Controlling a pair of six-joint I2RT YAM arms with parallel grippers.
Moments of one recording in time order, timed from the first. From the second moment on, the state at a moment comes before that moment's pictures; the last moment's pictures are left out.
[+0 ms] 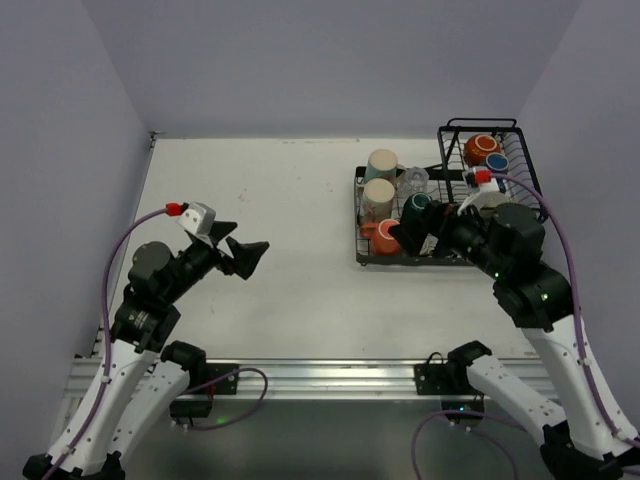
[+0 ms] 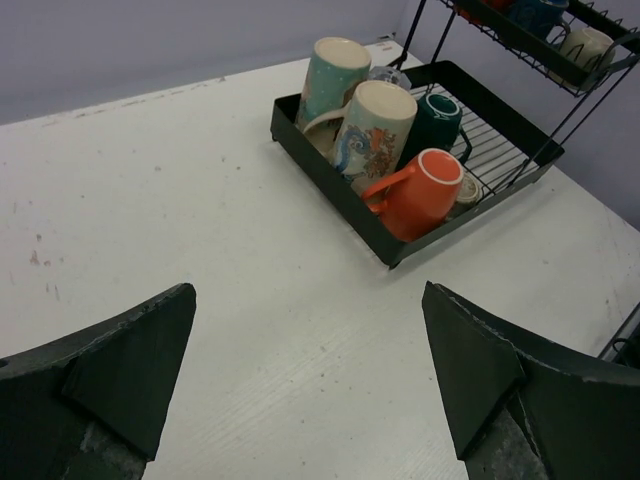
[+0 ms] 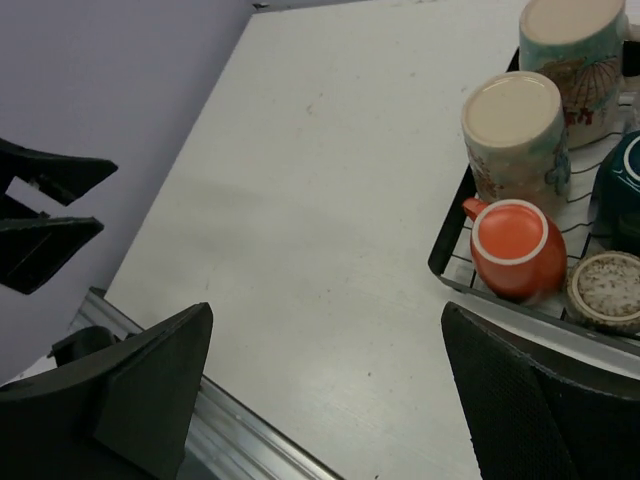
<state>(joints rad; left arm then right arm) -0.34 0.53 0.67 -0.20 0.34 -0.20 0.36 0.70 1.07 -0.65 -0.29 0.46</state>
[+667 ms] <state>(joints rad) -0.32 0.52 0.67 -0.20 0.25 -0.23 0.68 1.35 1.45 -0.68 0.34 0.36</state>
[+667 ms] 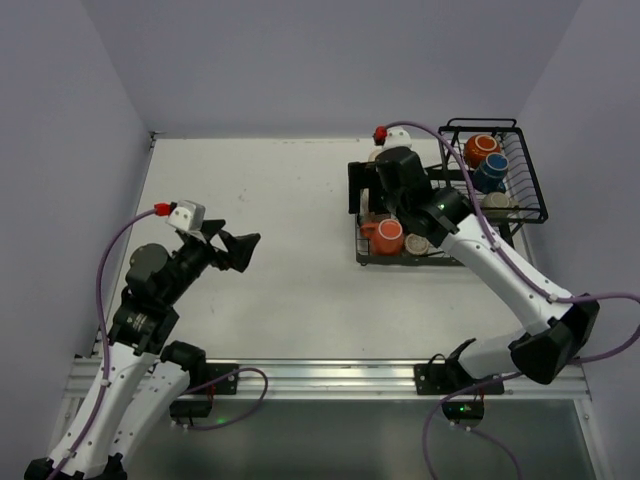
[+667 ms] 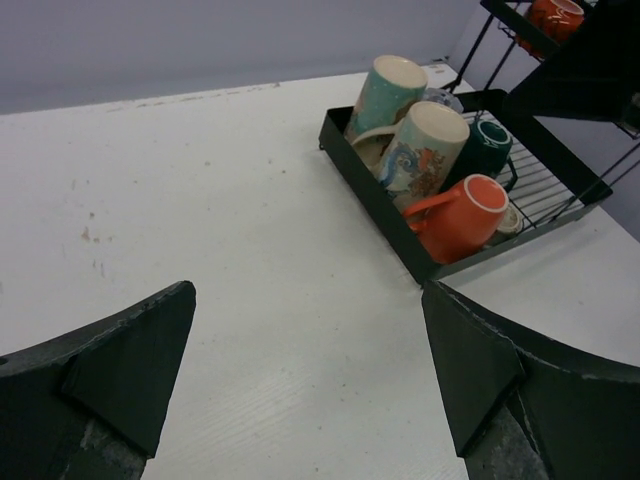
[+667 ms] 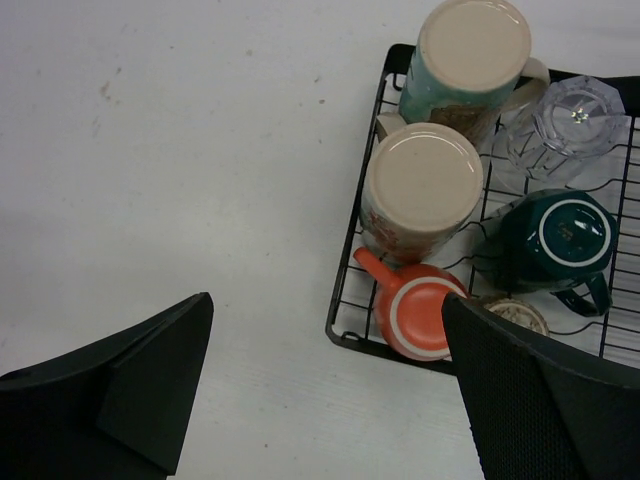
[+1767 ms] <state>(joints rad) -0.32 0.58 0.67 -0.23 0.16 -0.26 0.48 1.73 1.47 -0.57 0.32 0.35</state>
